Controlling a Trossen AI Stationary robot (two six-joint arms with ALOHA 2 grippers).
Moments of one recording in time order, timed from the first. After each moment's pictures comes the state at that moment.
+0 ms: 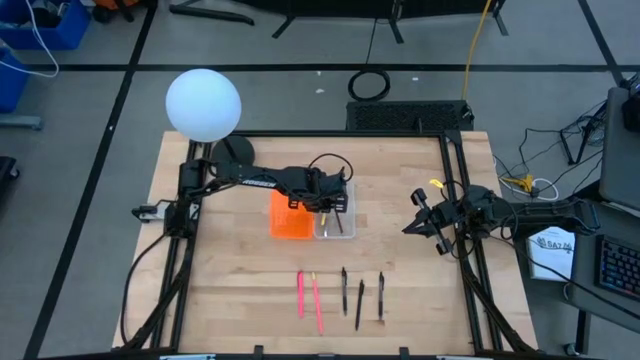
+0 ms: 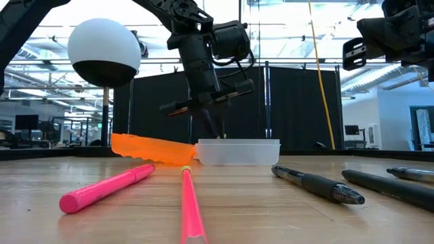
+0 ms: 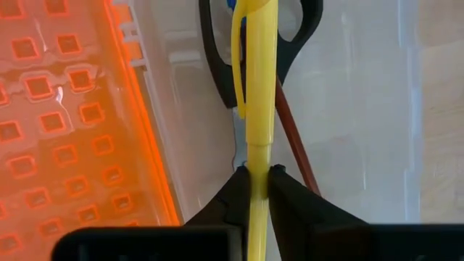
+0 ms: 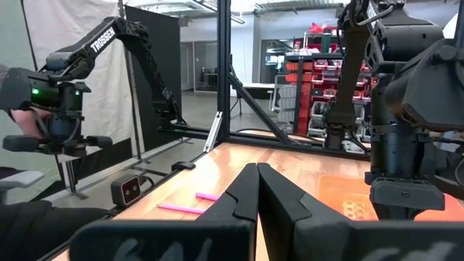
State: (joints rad) left arm 0.13 2.06 1.54 -0.70 -0.04 -1.26; right arm -0.08 0.32 0.02 0.42 -0.47 0.05
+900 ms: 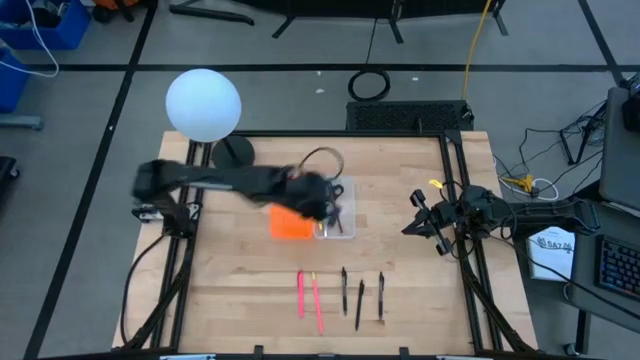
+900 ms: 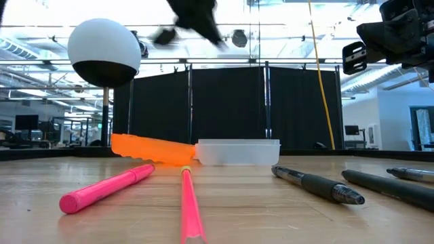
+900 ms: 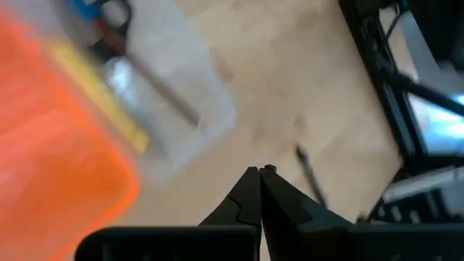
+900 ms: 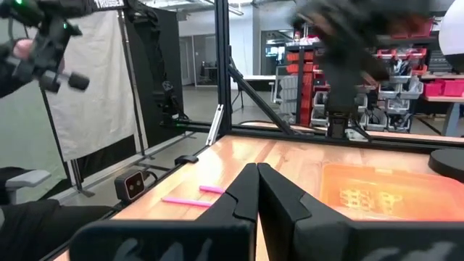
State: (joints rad) left arm -0.06 1.69 1.54 -0.76 -0.05 -1.09; right arm -0.08 0.32 0.02 0.39 -0.47 0.07
